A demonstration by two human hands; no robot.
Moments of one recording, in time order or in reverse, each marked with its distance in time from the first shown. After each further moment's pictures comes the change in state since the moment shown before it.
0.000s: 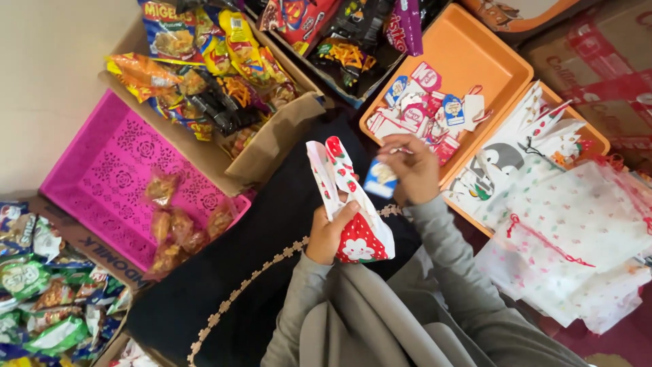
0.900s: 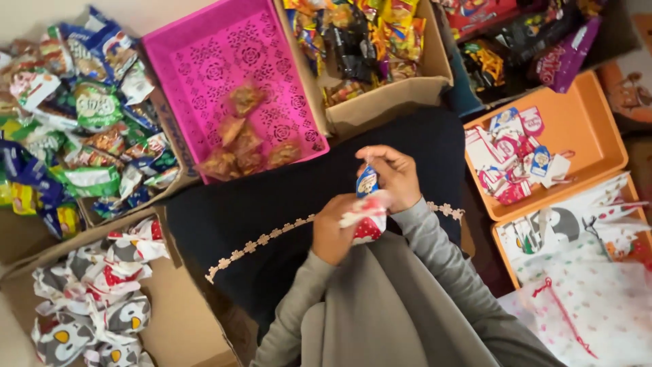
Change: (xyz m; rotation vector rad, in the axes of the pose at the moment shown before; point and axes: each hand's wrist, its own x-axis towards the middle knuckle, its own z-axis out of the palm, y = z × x) left_hand -0.089 -0.075 -0.135 0.476 0.436 0.719; right_hand -0.101 0.012 0.178 0.104 -0.547 0.297
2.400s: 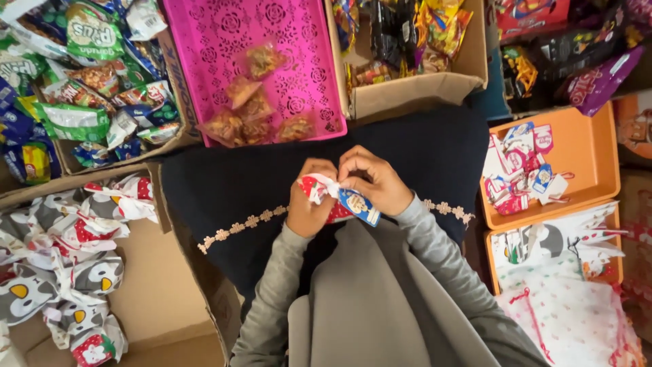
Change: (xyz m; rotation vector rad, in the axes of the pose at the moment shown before) left_hand 0.021 -0.016 -0.070 -0.315 0.130 -0.010; right_hand 0.005 0.004 0.040 -0.454 -0.682 -0.213
